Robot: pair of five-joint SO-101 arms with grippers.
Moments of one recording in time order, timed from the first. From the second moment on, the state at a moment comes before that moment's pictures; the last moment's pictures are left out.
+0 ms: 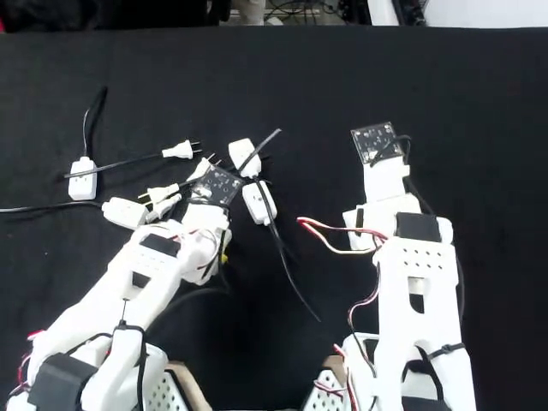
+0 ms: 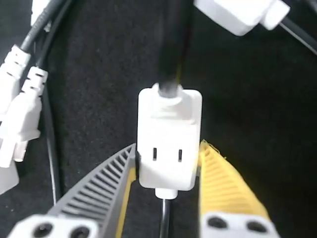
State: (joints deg) left arm 14.6 -26.0 65.4 34.7 -11.5; right arm 6.2 -37.7 53.0 58.7 17.8
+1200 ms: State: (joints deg) left arm -36.7 -11.9 42.1 51.9 -24.3; right arm 6.2 -37.7 53.0 58.7 17.8
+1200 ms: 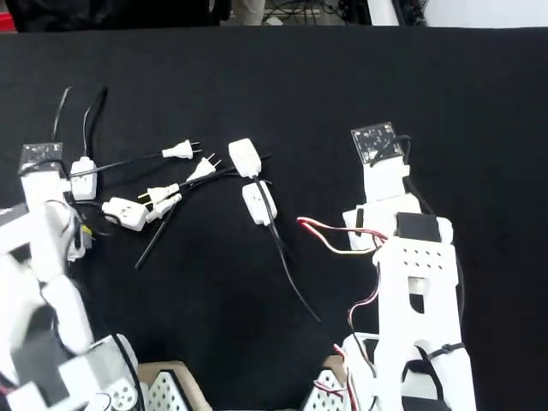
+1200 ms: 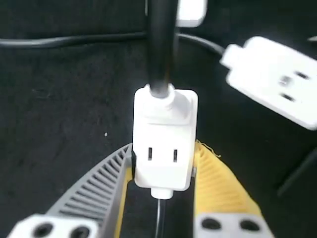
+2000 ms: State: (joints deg) left arm -37.1 -3.3 6.2 80.7 -15.2; right arm 6.2 -37.7 53.0 58.7 17.8
